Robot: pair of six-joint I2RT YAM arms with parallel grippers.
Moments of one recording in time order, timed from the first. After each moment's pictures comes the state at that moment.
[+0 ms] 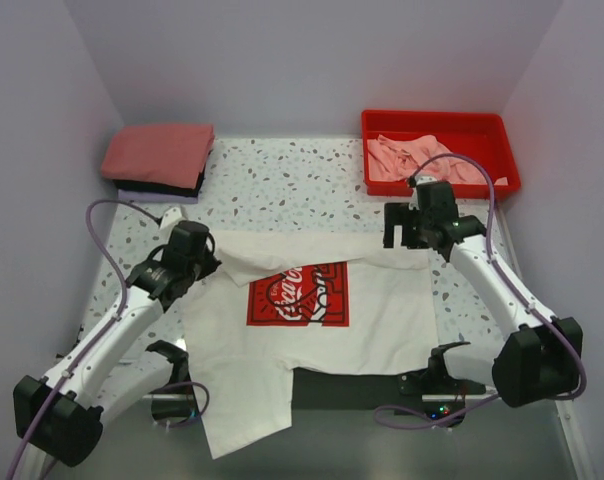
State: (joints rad) left arm -0.41 0.88 0.71 -0.64 -0.34 -0.85; right arm 0.24 1.23 0.98 -0.65 0.07 0.21
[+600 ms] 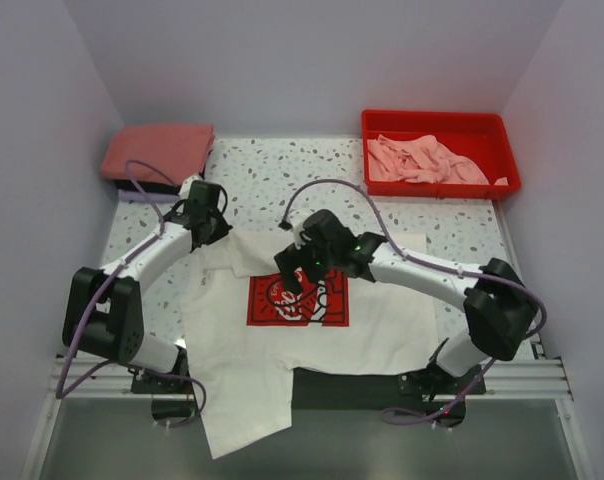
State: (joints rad) left arm -0.27 1.43 0.92 -0.39 -0.24 -0.76; right arm 0.84 1.52 1.05 -0.37 -0.14 0.20
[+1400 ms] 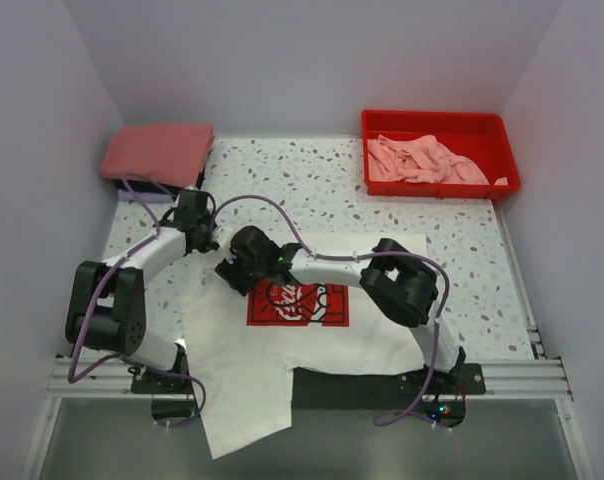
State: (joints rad) left arm -0.16 1.50 0.84 -0.28 -0.06 -0.69; right arm 1.08 2.11 1.47 -0.10 -0.04 0.04
